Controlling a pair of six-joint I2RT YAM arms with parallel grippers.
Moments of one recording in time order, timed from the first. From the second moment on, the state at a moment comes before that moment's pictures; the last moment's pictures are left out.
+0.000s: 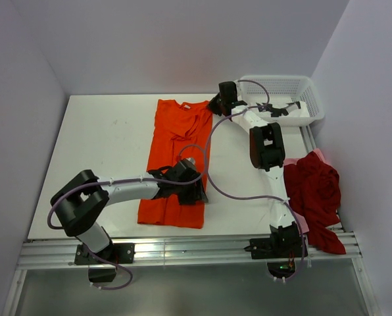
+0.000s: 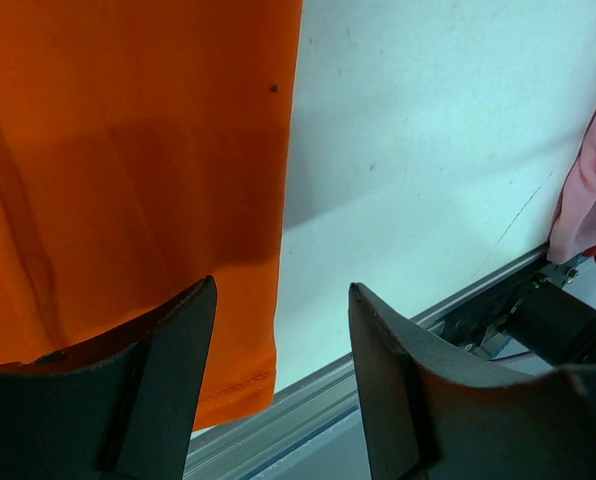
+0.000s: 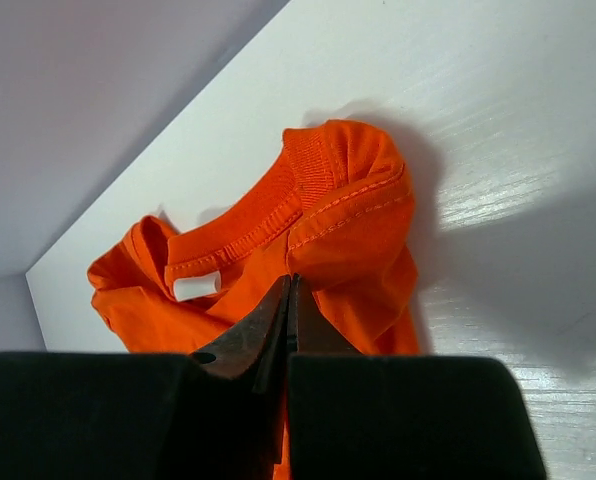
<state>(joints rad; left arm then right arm) -0.94 1.62 0.88 -0.19 0.11 -1.04 0.27 2.53 2.10 -0.18 -0.04 0.96</state>
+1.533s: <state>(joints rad) -1.04 1.62 0.76 -0.01 0.16 -1.12 0.25 2.64 2.27 -0.35 -0.10 0.98</state>
